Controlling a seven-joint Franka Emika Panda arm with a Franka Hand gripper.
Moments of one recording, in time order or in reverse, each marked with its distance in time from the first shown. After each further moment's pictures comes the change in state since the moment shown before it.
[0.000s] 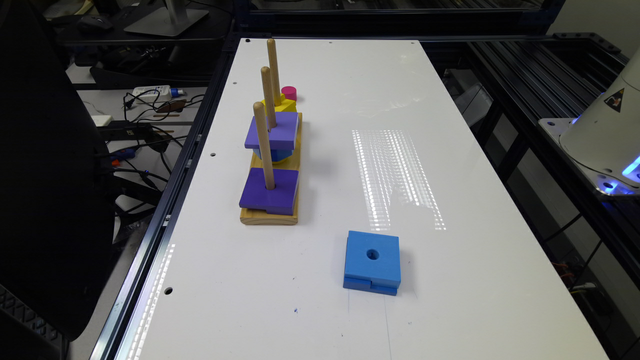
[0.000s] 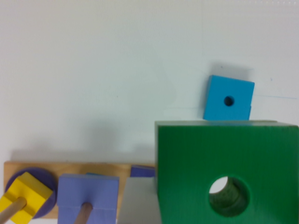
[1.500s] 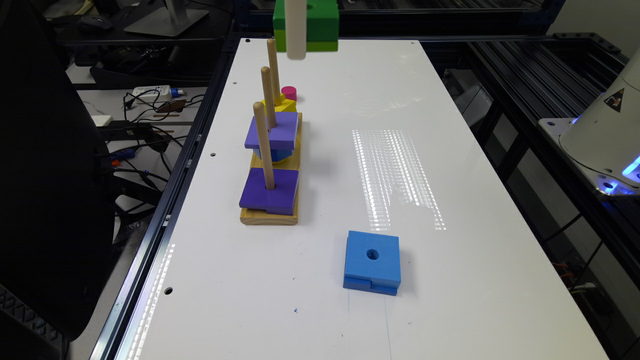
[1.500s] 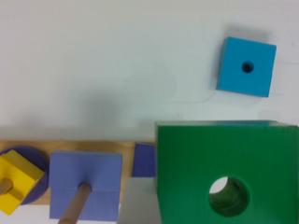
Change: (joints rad) arm -0.023 0.153 -0.002 0.002 -0.026 0.174 -0.011
